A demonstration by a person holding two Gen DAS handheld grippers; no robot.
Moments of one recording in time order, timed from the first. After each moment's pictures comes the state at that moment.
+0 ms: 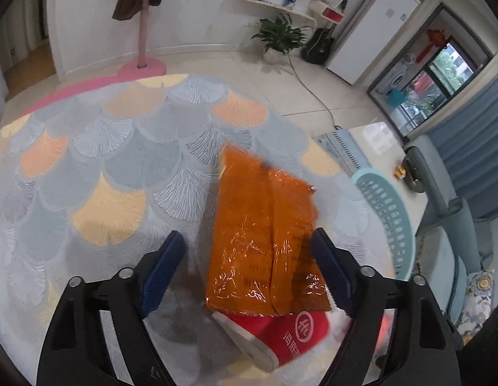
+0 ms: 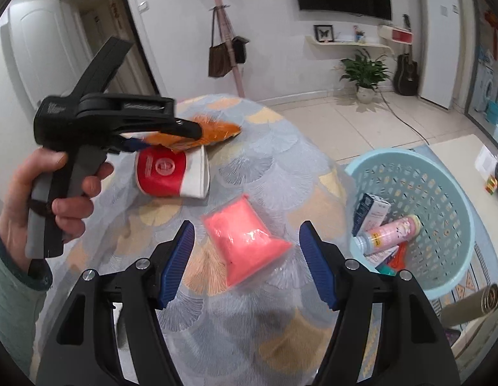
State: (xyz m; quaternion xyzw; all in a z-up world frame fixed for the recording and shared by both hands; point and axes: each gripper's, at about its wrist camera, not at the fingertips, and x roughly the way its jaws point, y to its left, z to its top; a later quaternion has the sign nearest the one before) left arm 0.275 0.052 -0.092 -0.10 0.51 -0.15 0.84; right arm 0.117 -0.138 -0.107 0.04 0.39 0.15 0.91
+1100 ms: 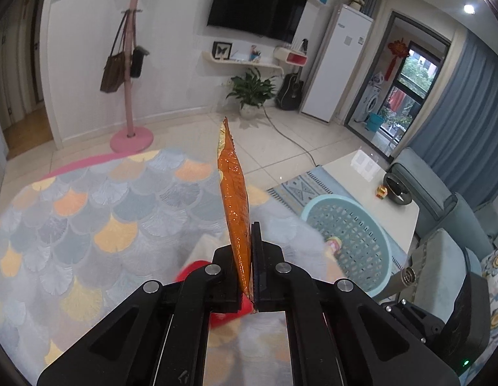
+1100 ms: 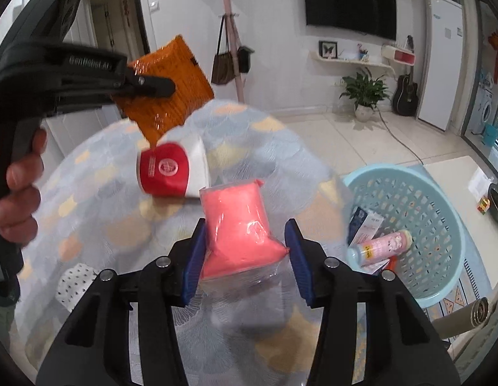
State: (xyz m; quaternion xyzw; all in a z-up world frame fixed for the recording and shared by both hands) left arm 0.191 0.021 -0.011 -0.06 0.38 -0.18 0.91; right arm 0.097 -0.135 -0.097 0.01 0.35 0.14 0.93
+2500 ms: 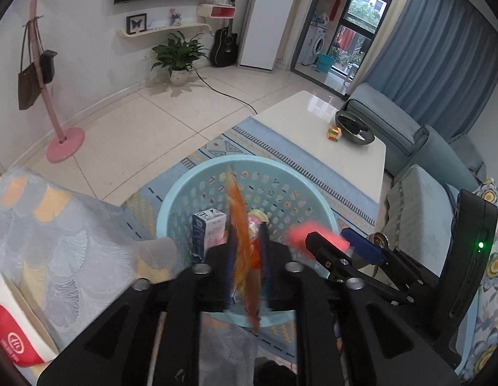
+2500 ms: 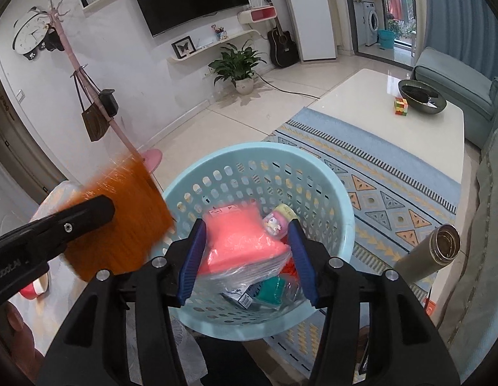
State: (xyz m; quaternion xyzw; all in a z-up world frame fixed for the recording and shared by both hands) left arm 0.216 -0.187 -0.070 0.03 0.44 -0.29 0.85; right arm 0.144 -0.347 -0.139 0.20 0.38 -0.10 0.90
